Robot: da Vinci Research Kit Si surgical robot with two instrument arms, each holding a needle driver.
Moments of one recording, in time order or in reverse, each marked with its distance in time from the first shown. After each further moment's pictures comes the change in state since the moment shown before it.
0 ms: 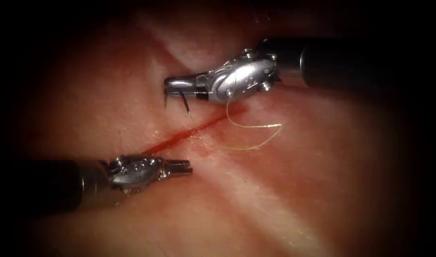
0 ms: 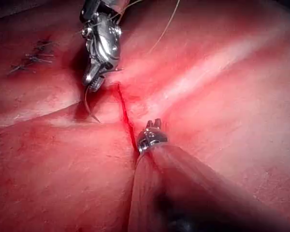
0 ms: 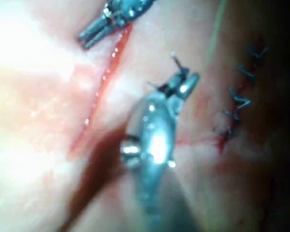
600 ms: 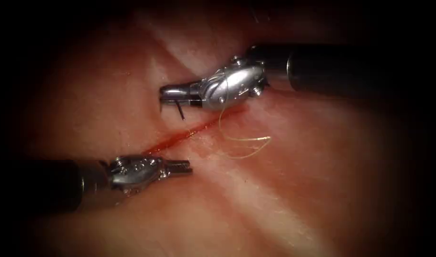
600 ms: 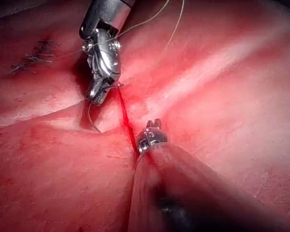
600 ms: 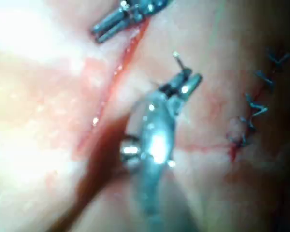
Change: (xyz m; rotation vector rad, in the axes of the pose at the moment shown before) right arm -0.002 -0.003 0.000 0.046 0.014 -0.001; left arm 0.000 0.000 0.000 0.000 0.000 0.000
